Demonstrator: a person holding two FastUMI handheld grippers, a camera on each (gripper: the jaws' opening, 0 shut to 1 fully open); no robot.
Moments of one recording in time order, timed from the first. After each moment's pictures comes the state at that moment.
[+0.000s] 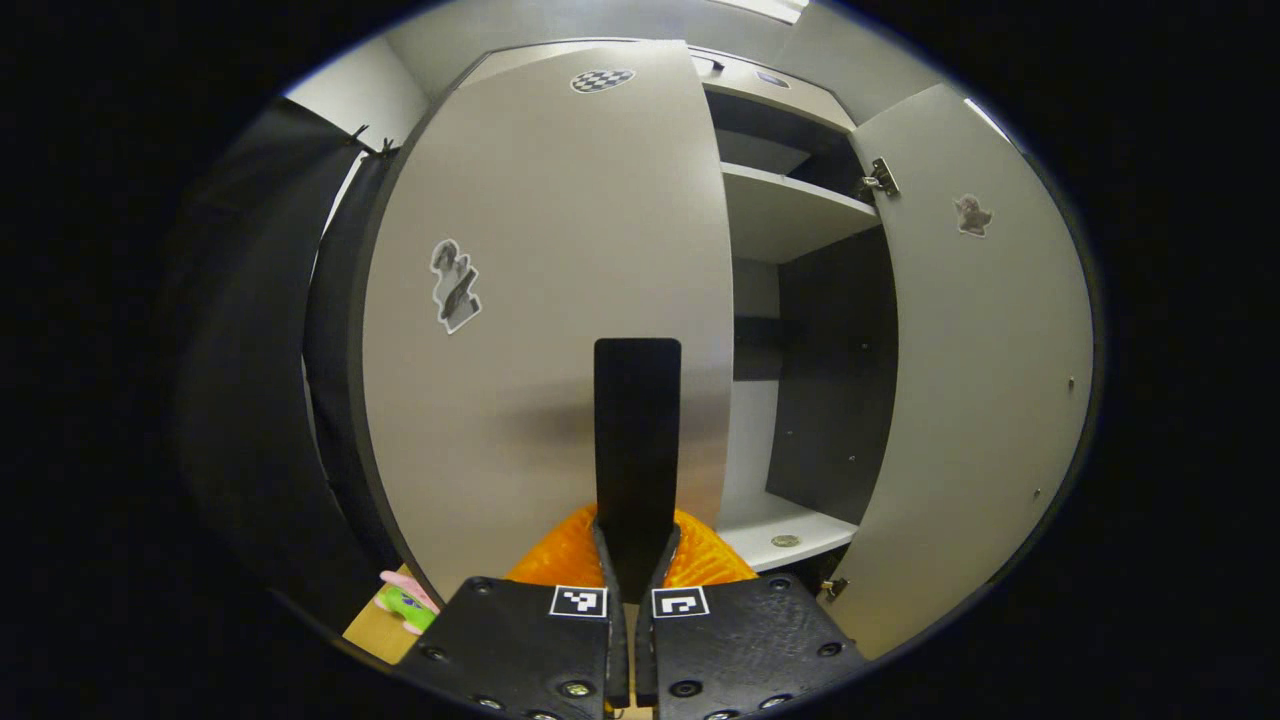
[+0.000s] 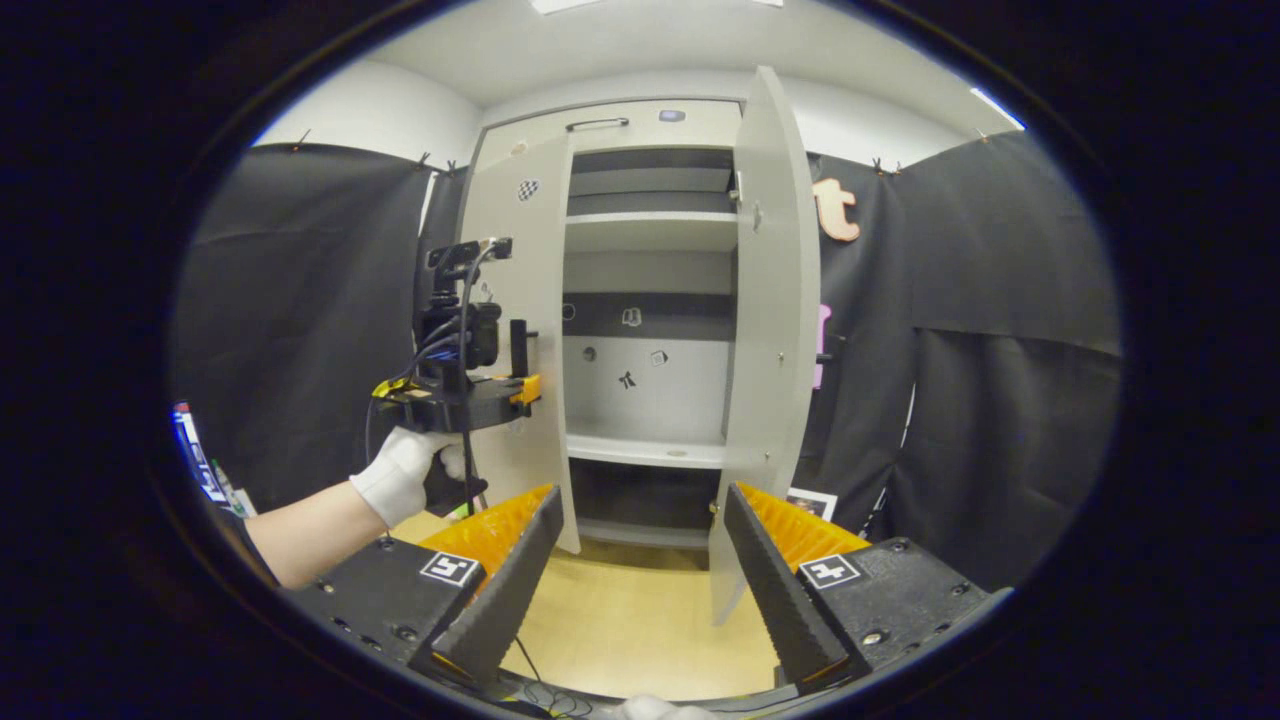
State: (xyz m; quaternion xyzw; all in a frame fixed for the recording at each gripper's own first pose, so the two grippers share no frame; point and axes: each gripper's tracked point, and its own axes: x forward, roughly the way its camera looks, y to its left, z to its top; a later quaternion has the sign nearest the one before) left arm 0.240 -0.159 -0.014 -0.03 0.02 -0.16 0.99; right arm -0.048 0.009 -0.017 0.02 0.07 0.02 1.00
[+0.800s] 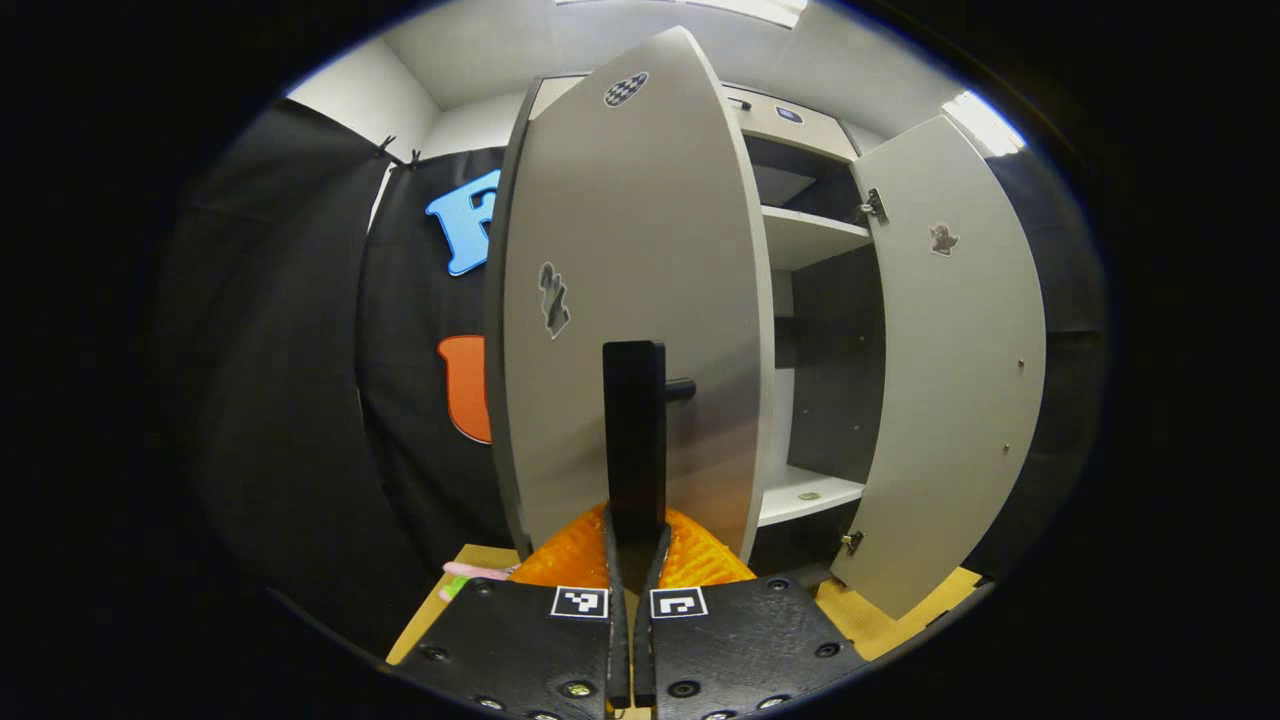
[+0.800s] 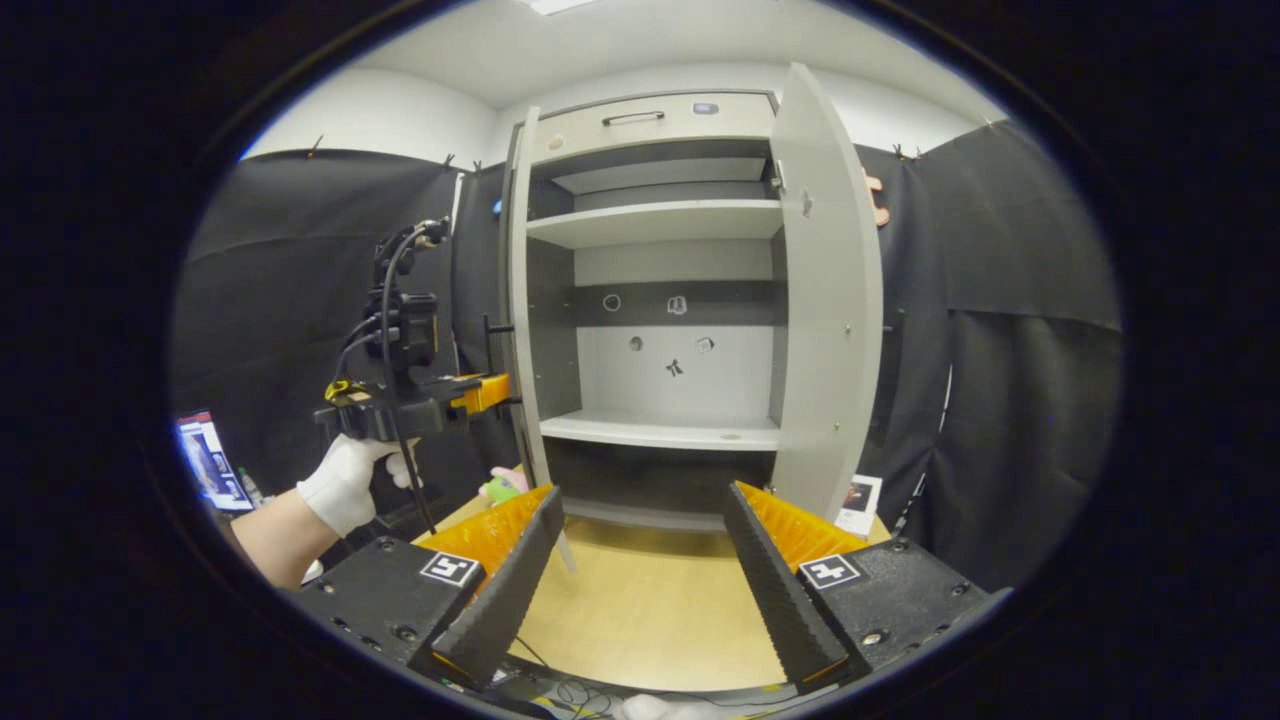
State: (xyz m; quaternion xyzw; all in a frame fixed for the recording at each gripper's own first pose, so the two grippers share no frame) left arm 0.168 -0.058 -0.023 -0.01 0.02 -0.14 0.99; right arm -0.057 0.067 -0.030 0.04 0.08 0.07 0.99
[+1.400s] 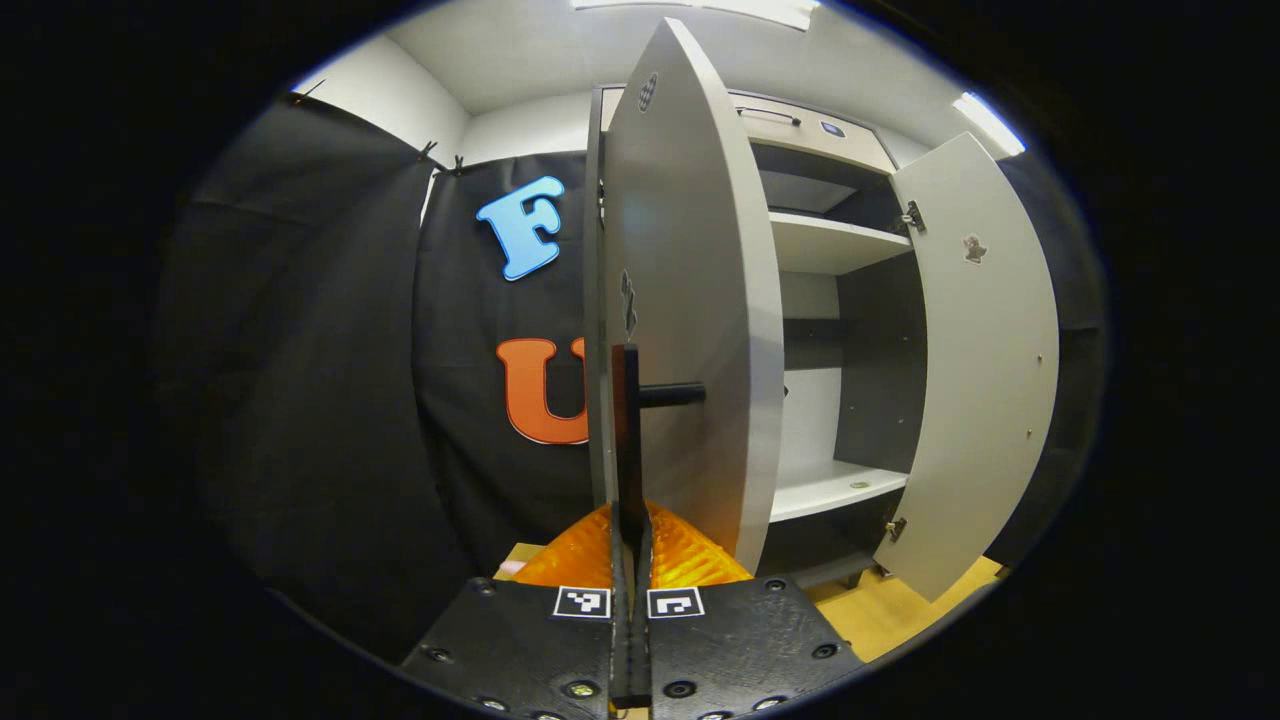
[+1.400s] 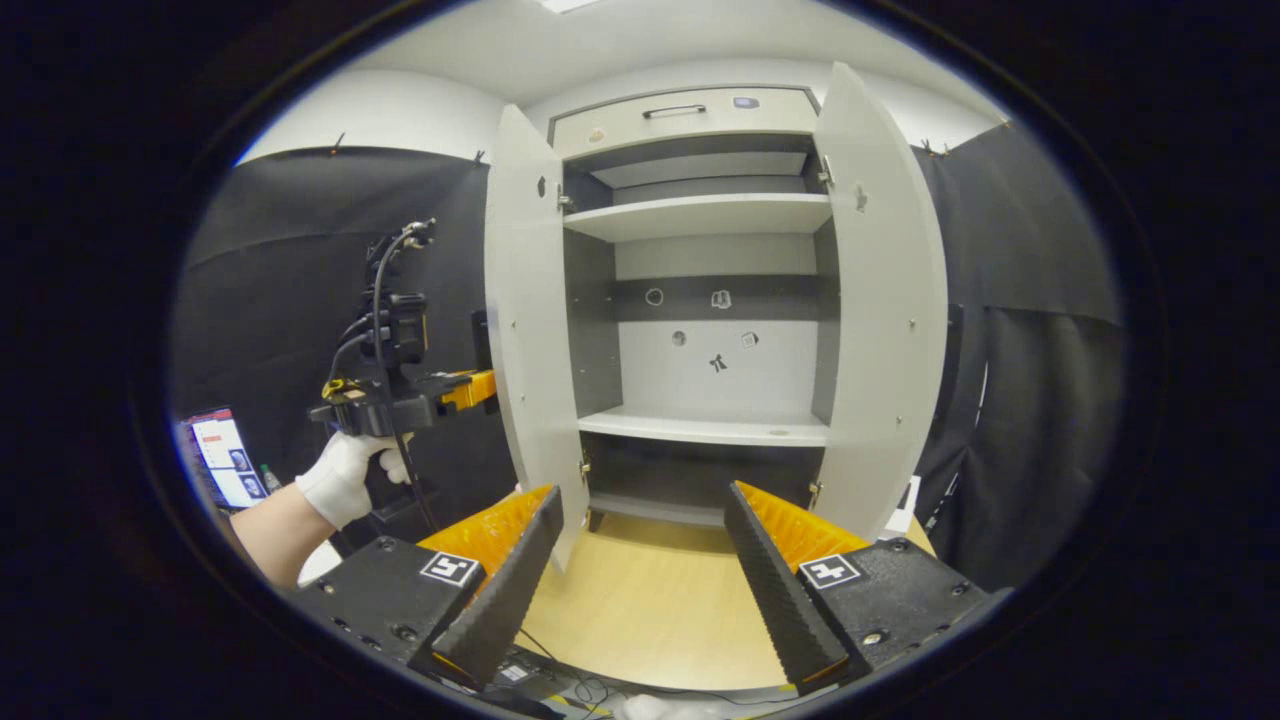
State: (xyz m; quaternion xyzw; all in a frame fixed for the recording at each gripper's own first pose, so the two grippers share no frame) left arm 0.159 0.020 -0.030 -0.01 0.01 -0.10 0.99; right arm -0.059 0.112 -0.031 0.04 0.09 0.12 0.99
